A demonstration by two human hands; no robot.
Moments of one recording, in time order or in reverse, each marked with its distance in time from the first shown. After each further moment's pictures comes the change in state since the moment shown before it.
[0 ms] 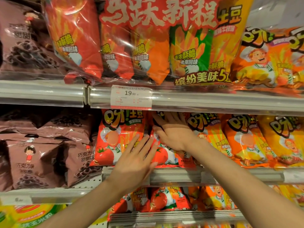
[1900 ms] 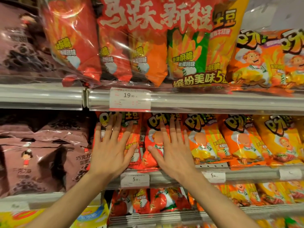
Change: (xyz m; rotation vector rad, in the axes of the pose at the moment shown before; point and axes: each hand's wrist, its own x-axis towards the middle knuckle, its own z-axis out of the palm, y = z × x) left_hand -0.002 -0.051 -0.019 0.054 -0.079 -0.405; right_hand -0.052 -0.026 0.050 -0.009 0.207 0.224
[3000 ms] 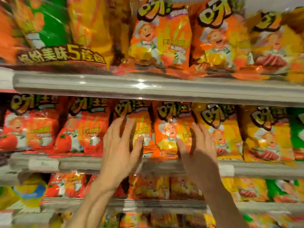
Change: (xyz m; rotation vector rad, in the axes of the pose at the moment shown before) left_hand 0.040 0.299 -0.017 -0.538 0.151 -0.230; right_hand -0.085 0.292 -0.048 0.425 0.250 0.270
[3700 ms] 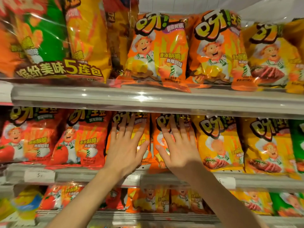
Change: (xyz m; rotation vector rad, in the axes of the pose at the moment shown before) left_hand 0.041 -0.008 0.025 0.392 -0.225 0.142; right_hand 0.048 -0.013 0.027 -0.473 -0.324 -0.372
